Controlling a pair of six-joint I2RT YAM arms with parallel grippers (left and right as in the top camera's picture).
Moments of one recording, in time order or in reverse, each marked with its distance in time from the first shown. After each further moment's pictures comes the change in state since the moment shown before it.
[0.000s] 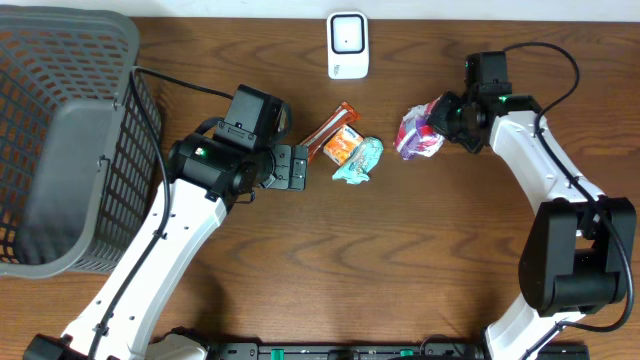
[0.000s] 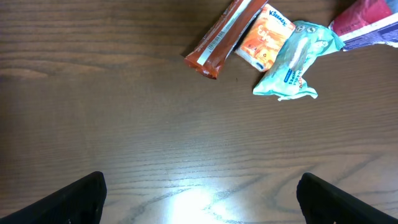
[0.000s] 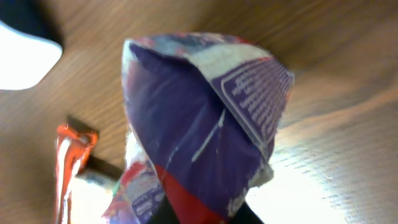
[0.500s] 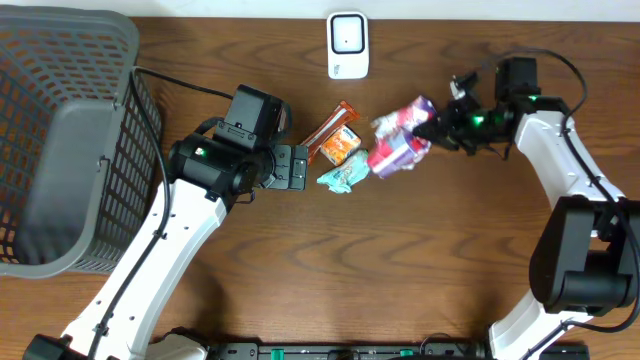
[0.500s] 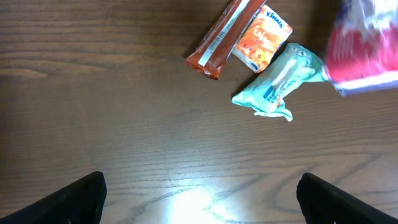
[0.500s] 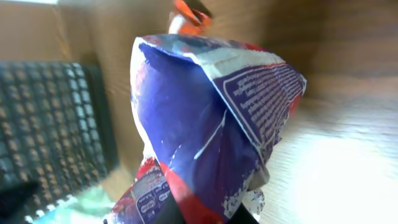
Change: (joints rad) left arm 0.000 0.000 0.000 0.000 0.000 0.000; right arm -0.126 0.002 0.000 -0.145 -0.645 -0.364
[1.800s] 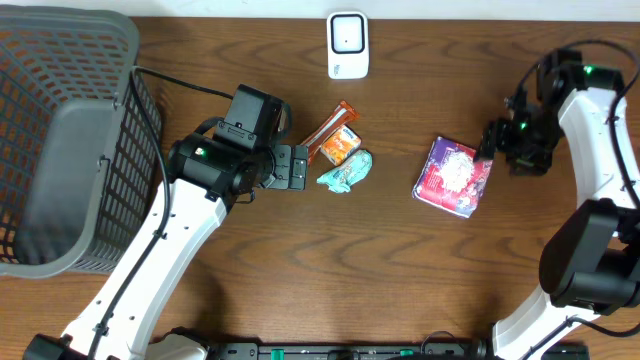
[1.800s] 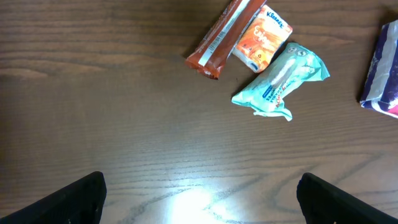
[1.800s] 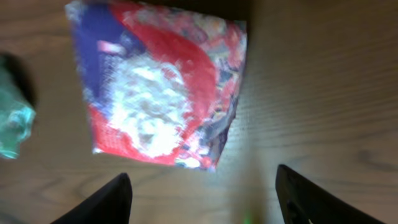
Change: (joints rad) left arm 0.000 0.000 0.000 0.000 0.000 0.000; right arm -0.120 0.027 0.236 -0.586 0.628 -0.196
